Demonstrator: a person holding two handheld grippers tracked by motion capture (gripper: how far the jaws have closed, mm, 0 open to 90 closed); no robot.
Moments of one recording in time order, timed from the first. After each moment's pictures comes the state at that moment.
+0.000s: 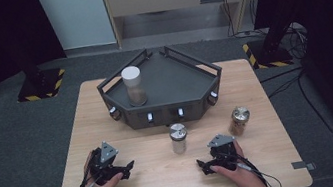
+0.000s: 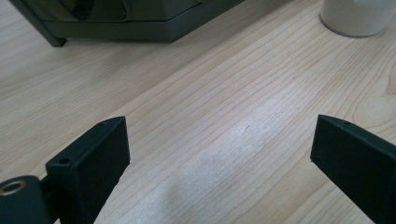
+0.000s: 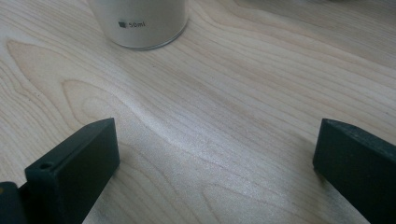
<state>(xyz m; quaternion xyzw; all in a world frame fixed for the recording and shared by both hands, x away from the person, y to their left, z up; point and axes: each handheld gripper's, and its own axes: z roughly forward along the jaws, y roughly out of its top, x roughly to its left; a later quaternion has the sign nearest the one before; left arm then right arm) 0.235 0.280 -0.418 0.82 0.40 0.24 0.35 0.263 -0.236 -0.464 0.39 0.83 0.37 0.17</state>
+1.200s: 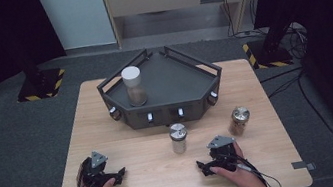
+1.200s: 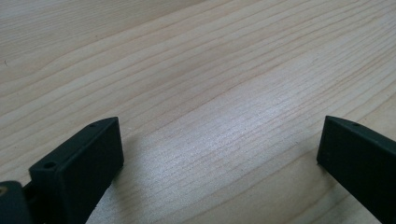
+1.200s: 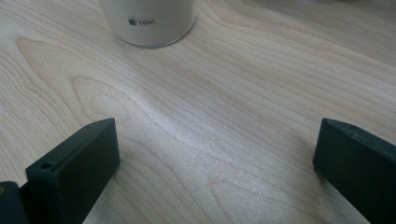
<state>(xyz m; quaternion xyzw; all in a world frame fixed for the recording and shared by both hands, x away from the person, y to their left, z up) 0.233 0.302 -0.451 0.79 0.47 0.22 0.32 0.260 -0.235 -0.464 0.38 0.83 0.37 0.17</state>
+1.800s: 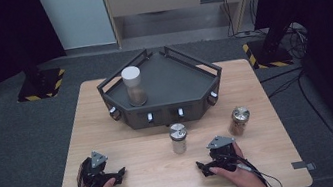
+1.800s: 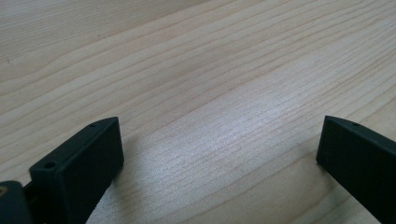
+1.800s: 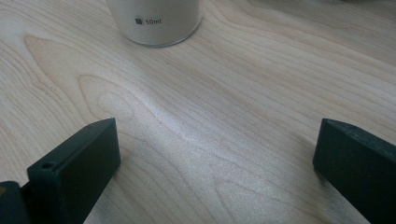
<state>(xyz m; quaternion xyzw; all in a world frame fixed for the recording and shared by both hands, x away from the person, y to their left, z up) 0.231 0.300 -0.451 0.79 0.48 0.22 0.32 0.262 -0.237 -0.464 0.38 0.83 0.37 0.16</state>
